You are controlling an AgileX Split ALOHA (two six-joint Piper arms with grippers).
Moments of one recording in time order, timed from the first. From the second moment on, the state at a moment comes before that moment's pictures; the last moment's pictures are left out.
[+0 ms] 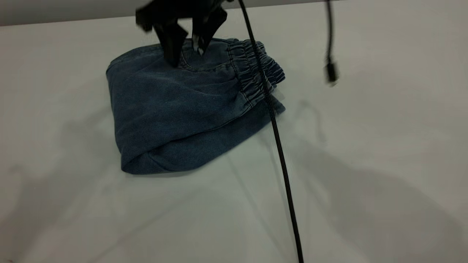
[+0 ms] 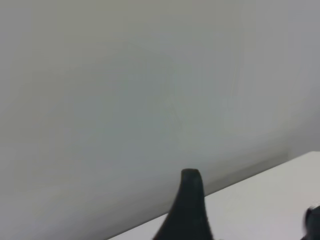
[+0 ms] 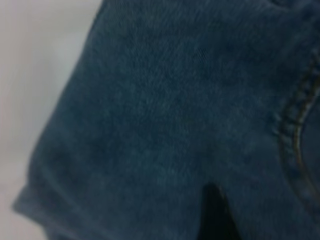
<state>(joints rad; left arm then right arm) -0.26 1.20 -0.98 -1.47 0.20 1.49 0.68 2.61 -2.42 0.13 1.18 -0.16</state>
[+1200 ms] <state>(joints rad) -0.26 1.20 -0.98 -1.47 0.29 1.52 0.68 2.75 -2.42 -0.02 1.22 0.43</state>
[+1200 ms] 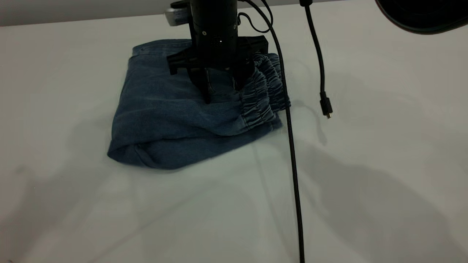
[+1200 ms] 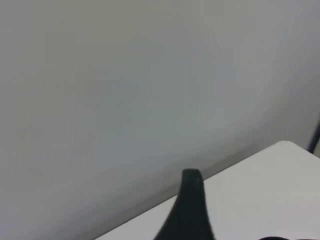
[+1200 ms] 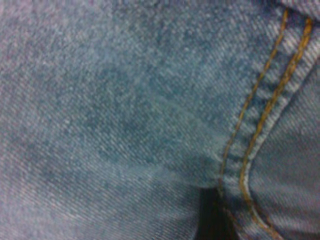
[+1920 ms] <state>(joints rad) -0.26 1.20 -0.98 -1.47 0.31 1.51 0.68 2.59 -2.42 -0.09 1.23 0.45</state>
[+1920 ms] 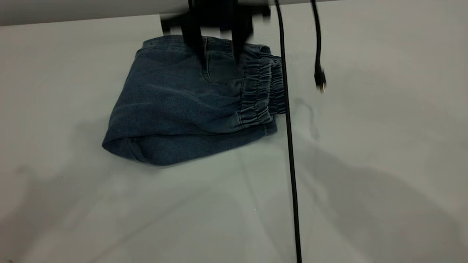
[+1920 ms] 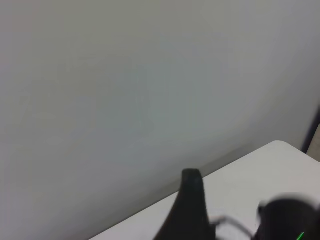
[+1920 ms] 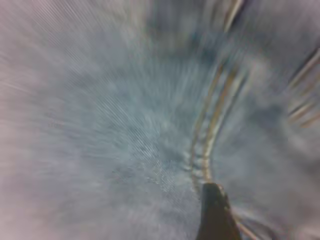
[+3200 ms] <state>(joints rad) -0.26 0.63 -0.98 -0.24 0.95 0.32 0.68 1.32 -1.77 0.19 1.22 -0.22</state>
